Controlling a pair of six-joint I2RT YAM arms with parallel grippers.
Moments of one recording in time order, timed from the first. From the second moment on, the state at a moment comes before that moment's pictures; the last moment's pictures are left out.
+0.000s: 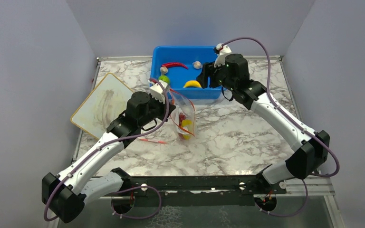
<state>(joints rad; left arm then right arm) -0.62 1.00 0.86 -0.17 0.14 -0.18 0.59 1.45 1.40 -0.28 0.01 0.20</state>
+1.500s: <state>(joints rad) -0.62 1.00 0.83 -0.15 0.14 -0.14 0.41 2.58 2.27 -0.13 0.12 -0.07</state>
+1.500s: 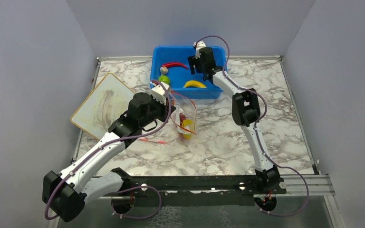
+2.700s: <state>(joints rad) -0.62 1.05 0.83 -0.15 0.14 -0.14 0.37 2.74 2.40 -0.02 0.02 -0.02</state>
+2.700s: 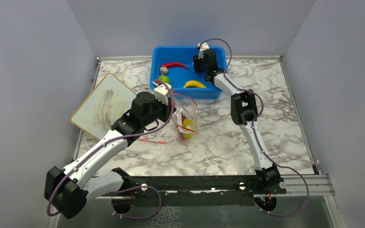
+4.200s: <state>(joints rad) -0.62 1.03 0.83 -0.15 0.11 -0.15 0.36 2.07 1.66 0.06 -0.08 0.04</state>
